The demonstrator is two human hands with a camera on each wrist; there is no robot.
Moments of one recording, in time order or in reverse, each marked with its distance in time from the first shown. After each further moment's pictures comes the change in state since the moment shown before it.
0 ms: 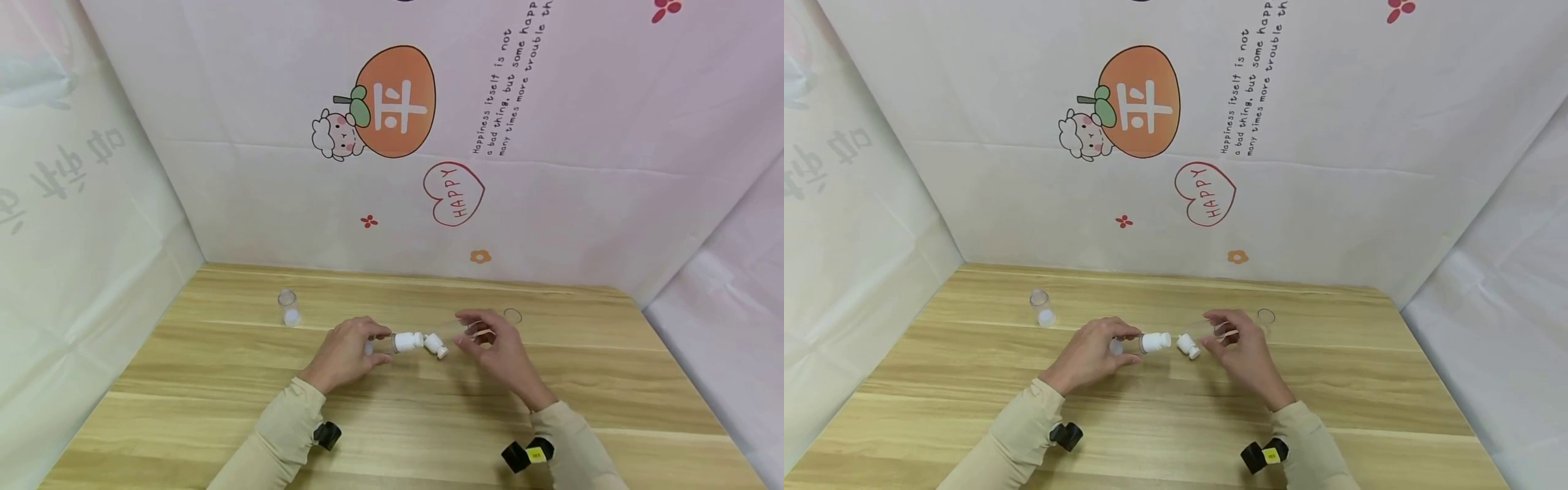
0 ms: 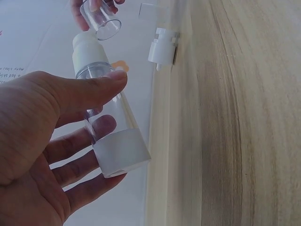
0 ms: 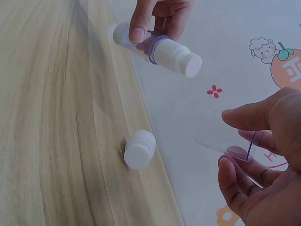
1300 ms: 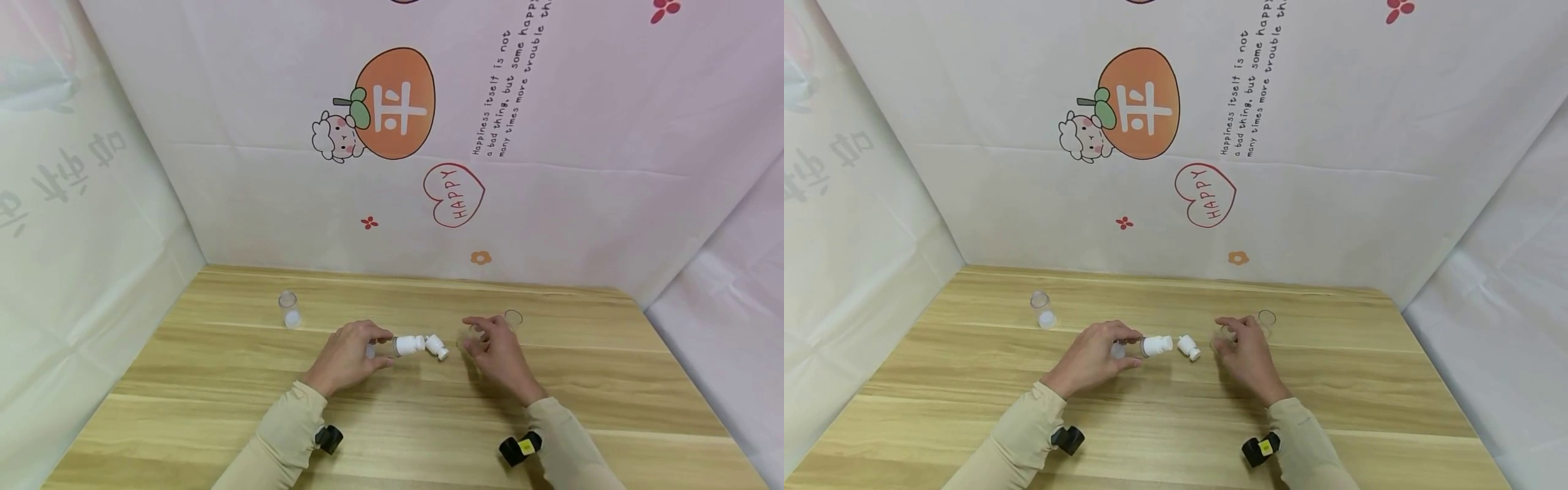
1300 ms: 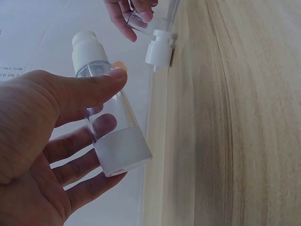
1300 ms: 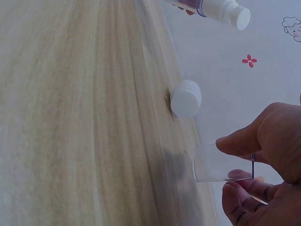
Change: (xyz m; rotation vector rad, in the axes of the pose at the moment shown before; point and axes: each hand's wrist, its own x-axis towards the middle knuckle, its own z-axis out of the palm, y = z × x) left_hand -0.002 0.005 0.000 -0.033 -0.013 -0.016; right_hand 0.001 0.036 0.008 -0.332 -0.007 0.069
